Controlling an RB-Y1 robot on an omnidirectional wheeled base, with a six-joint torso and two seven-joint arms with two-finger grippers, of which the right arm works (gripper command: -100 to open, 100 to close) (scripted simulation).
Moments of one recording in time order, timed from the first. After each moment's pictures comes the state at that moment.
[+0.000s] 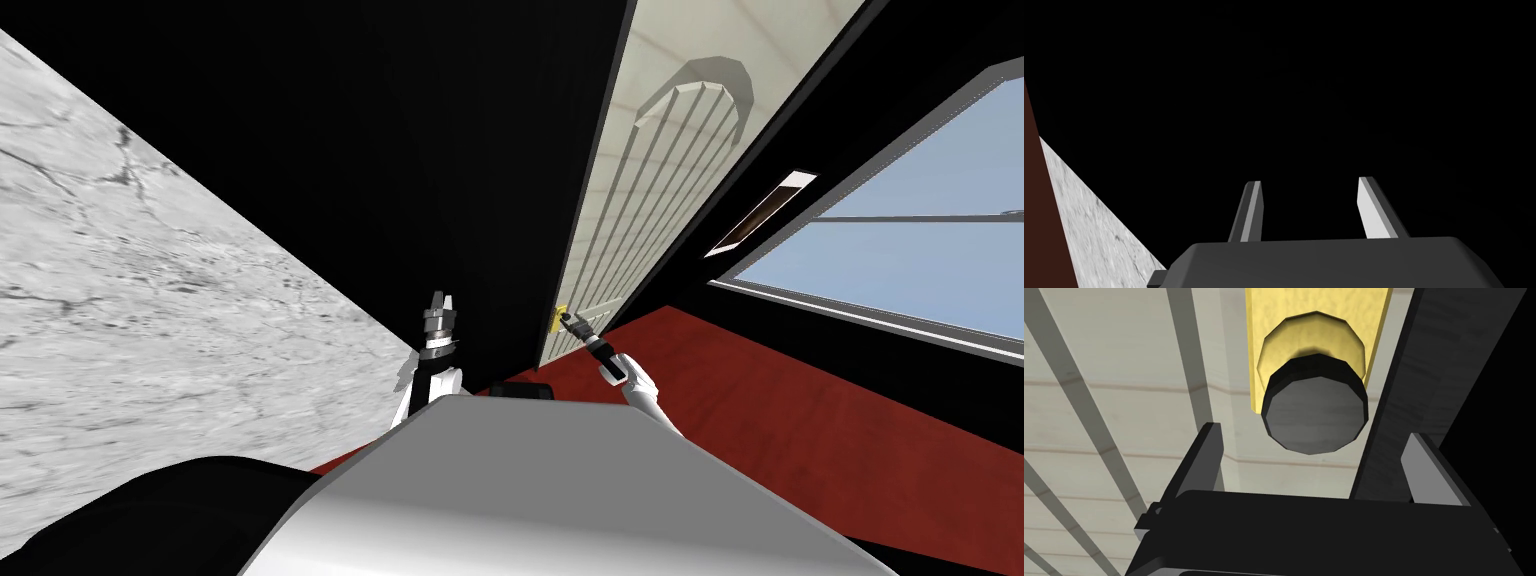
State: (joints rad) arm 0.01 -0.30 -0.18 -1.15 0.83 -0.77 0.55
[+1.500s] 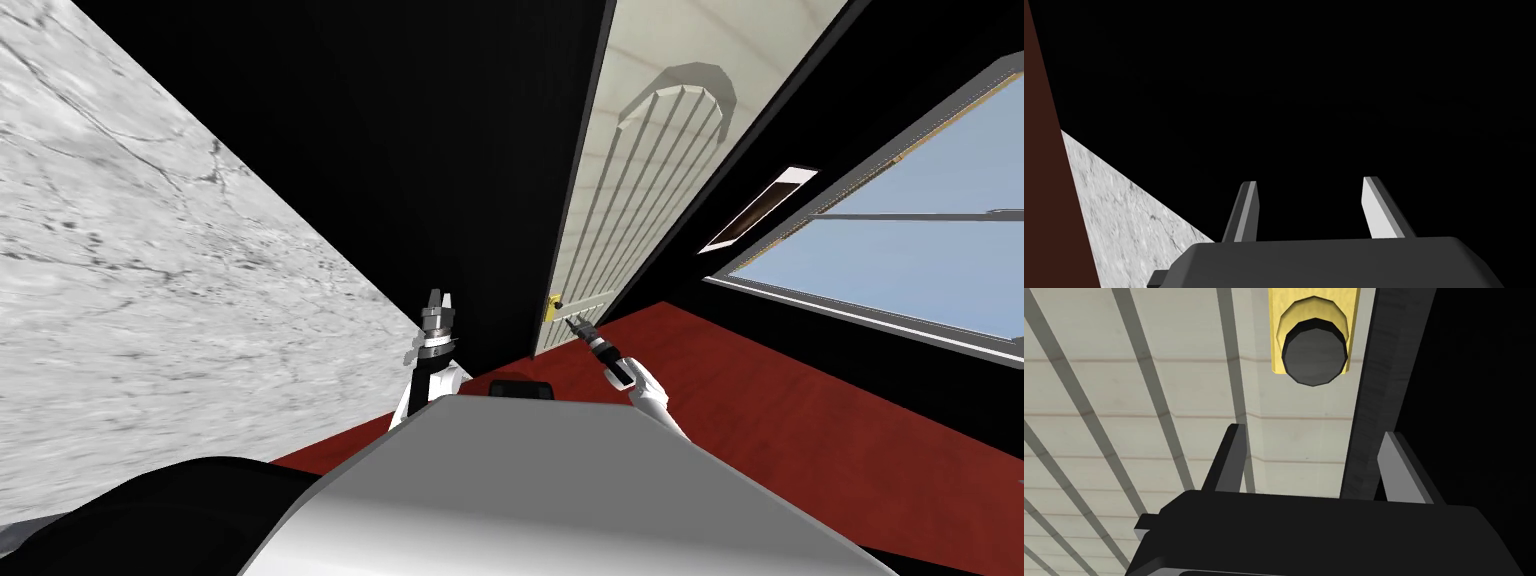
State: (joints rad) arm 0.06 -0.33 -0.18 -1.19 0.80 -0.77 0.50
